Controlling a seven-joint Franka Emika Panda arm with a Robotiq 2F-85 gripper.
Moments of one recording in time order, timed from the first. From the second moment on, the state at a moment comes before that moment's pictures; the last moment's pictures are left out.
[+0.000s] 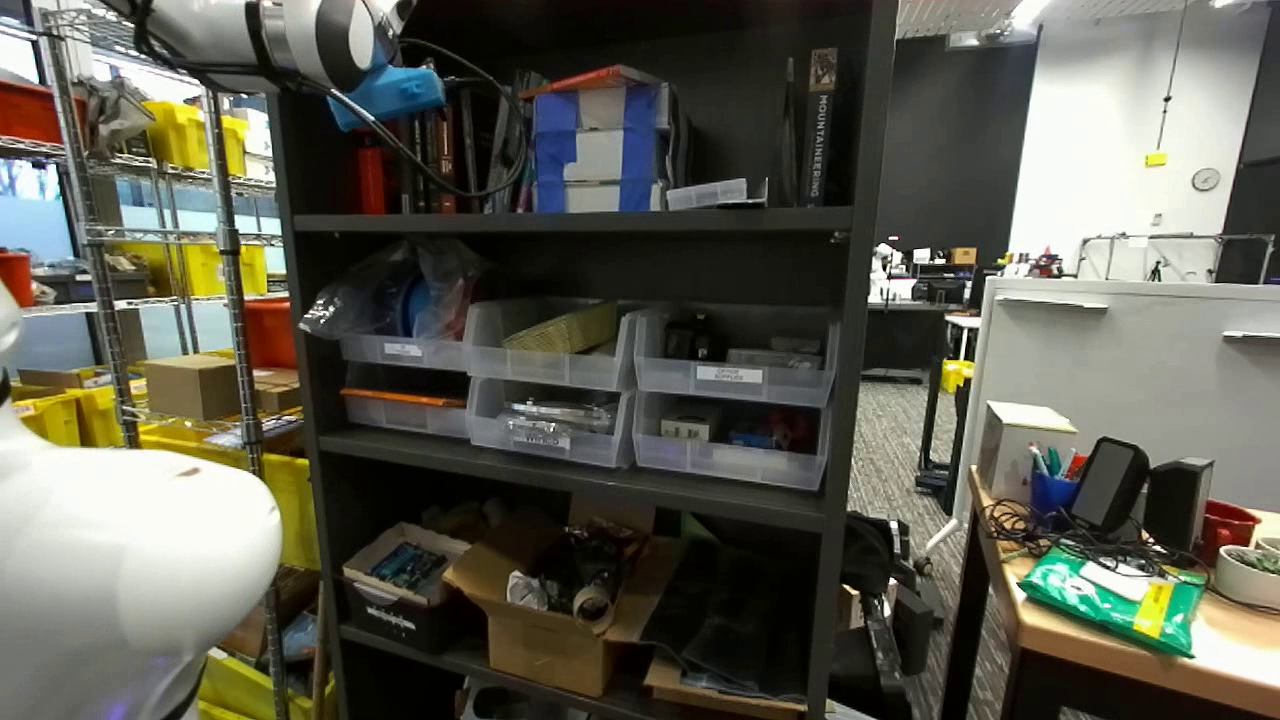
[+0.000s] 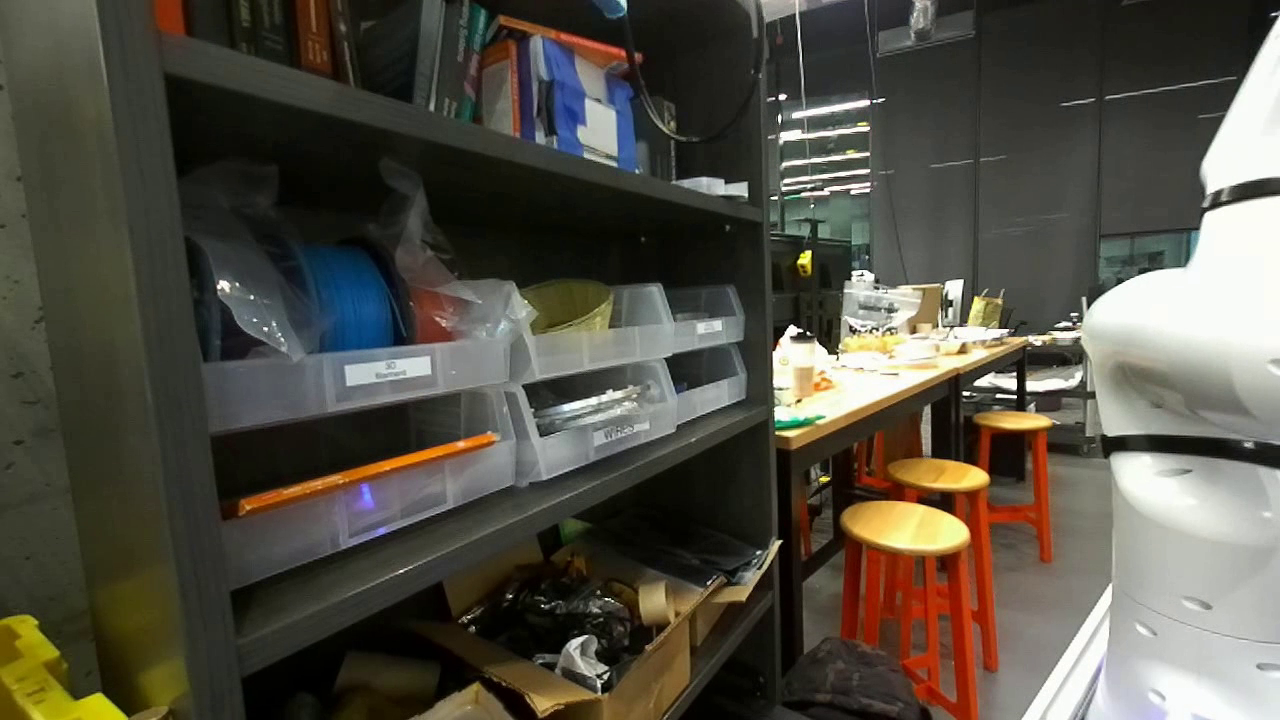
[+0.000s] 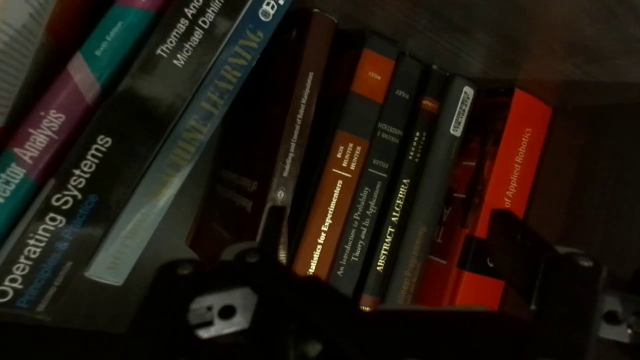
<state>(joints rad) 0.50 -0.37 0.10 -2.00 0.05 2.85 -0.32</state>
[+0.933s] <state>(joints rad) 0.55 -0.24 0.03 -1.92 0.11 2.84 -0.41</state>
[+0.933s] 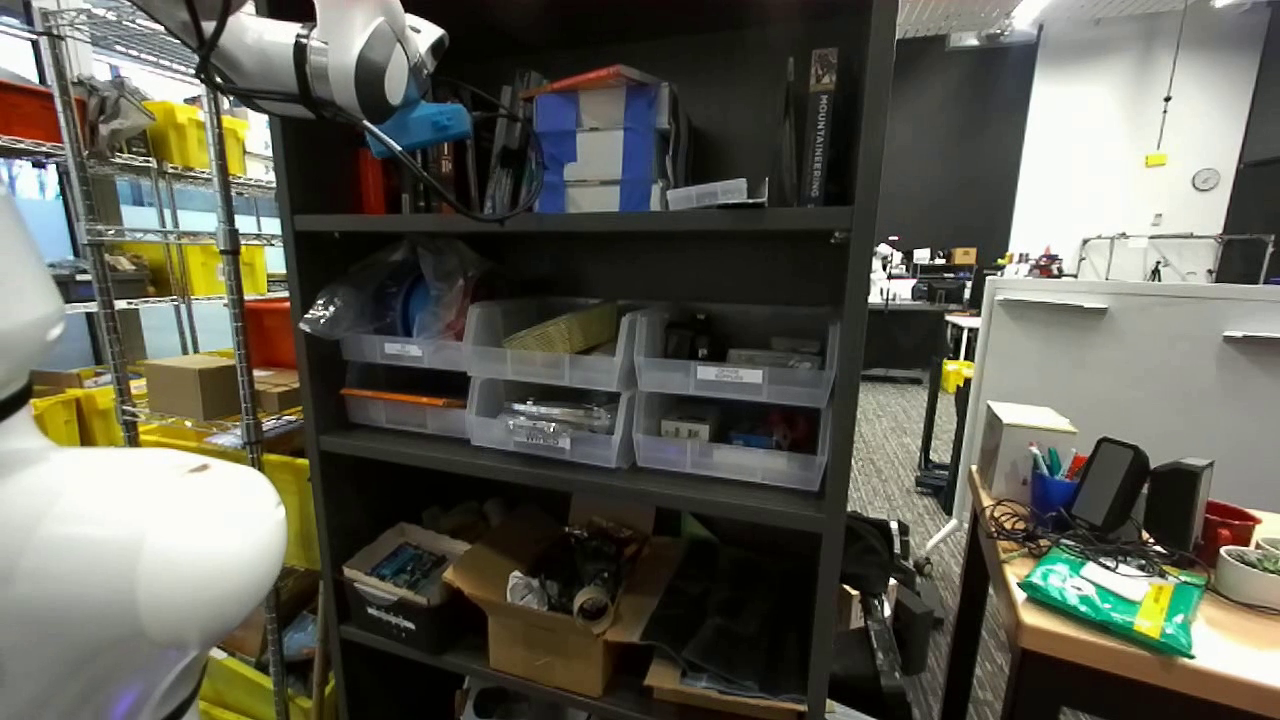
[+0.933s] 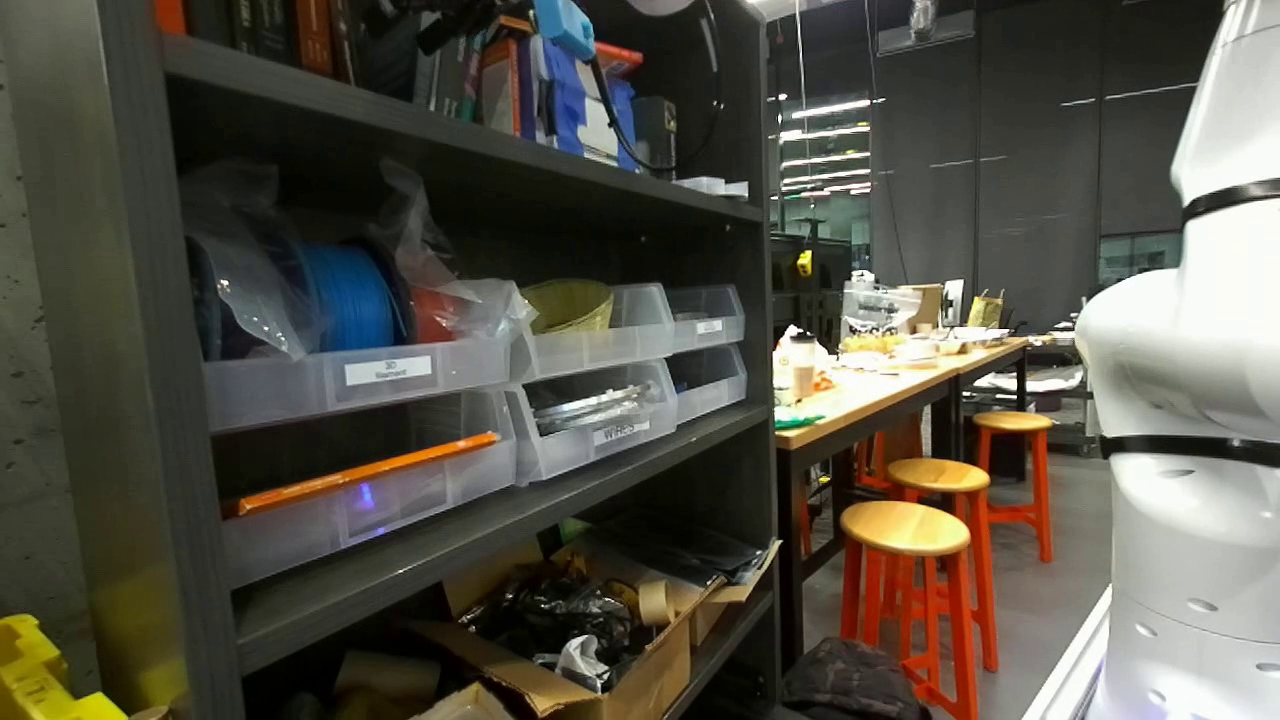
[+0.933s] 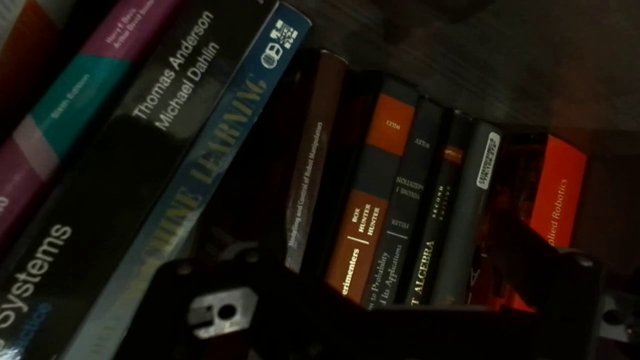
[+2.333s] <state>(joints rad) 0.54 -0.07 0.02 -1.75 0.11 2.84 -0.48</state>
